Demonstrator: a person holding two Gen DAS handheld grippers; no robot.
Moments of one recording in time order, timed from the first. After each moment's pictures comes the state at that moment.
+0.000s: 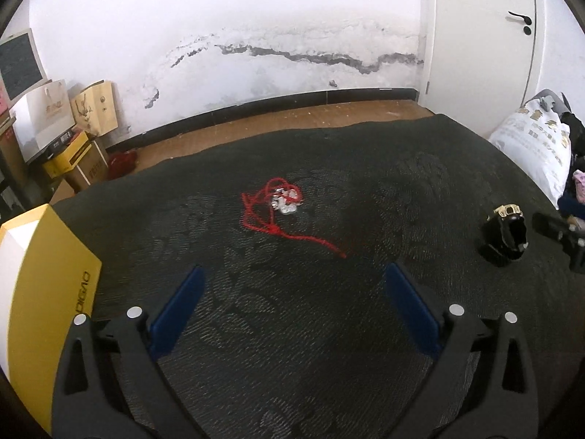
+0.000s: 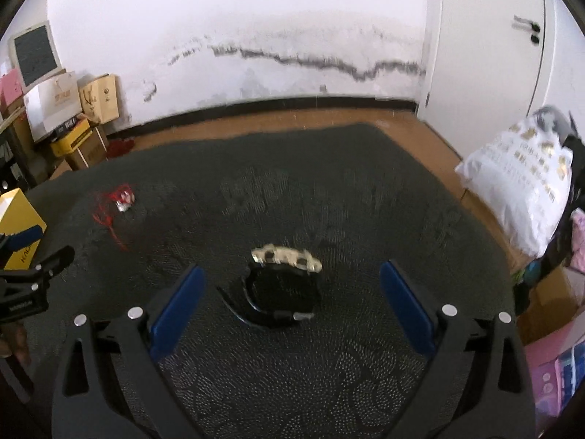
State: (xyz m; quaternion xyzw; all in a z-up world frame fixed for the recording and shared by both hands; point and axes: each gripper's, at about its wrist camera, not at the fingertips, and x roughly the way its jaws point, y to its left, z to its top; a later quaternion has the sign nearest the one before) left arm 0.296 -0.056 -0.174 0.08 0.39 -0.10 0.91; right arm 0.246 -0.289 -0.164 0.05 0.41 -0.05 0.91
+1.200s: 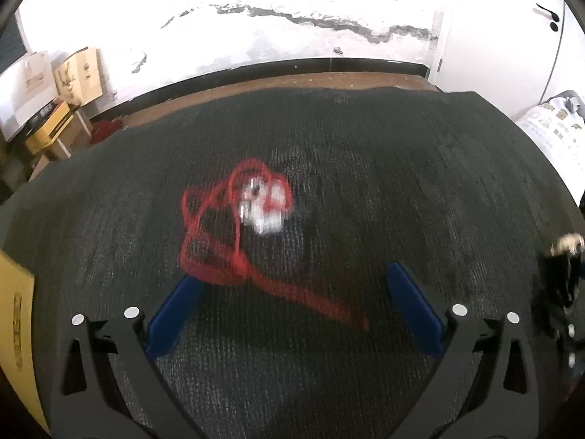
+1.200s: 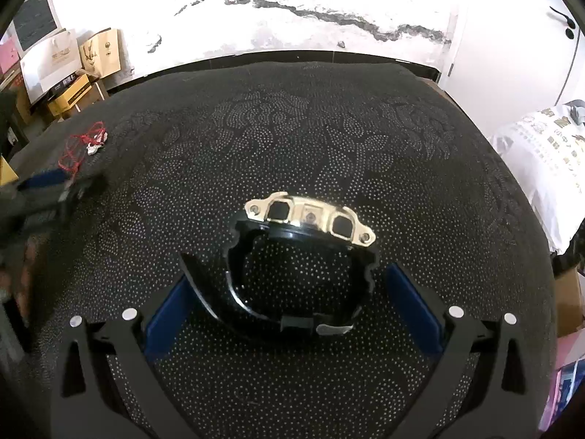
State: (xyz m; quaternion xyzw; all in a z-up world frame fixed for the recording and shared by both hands) left arm 0.393 -0.076 -0.239 0.06 0.45 -0.10 0.88; right arm 0.289 -0.274 -0.227 0.02 0.48 -0.03 0.88
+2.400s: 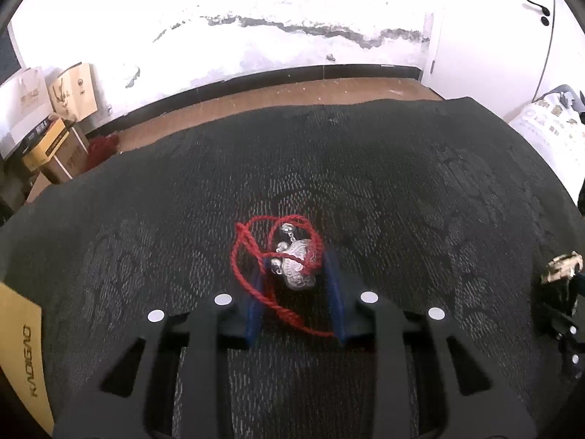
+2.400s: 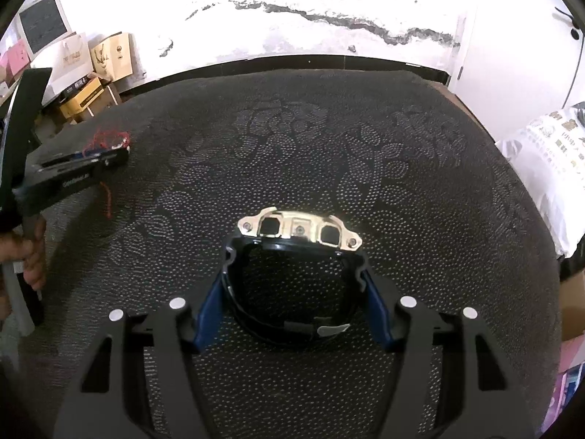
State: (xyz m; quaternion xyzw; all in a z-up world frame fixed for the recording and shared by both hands) left arm 0.394 -0.078 -0.224 0.08 0.44 -0.11 0.89; right arm 0.282 -0.267 -0.213 0.02 0.46 0.00 0.89
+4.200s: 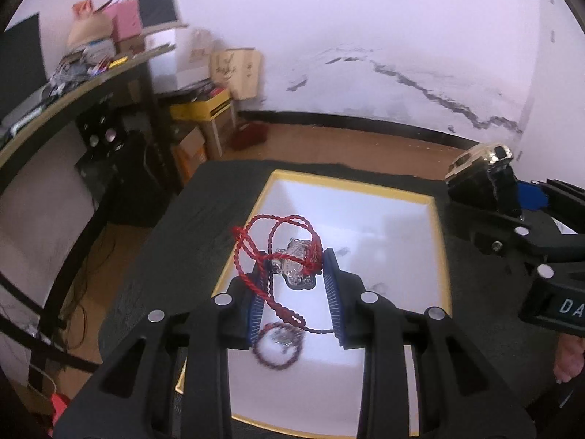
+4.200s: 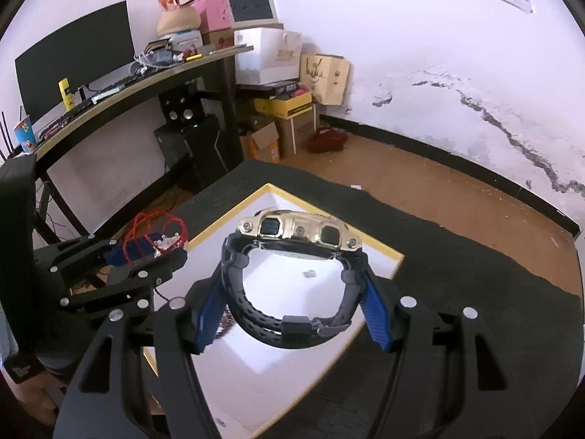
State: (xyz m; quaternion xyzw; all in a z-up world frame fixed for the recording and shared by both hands) left arm 0.208 0.328 -0.037 -0.03 0.39 0.08 0.92; right arm 0.272 0.230 0.005 -0.08 0.37 0.29 0.88
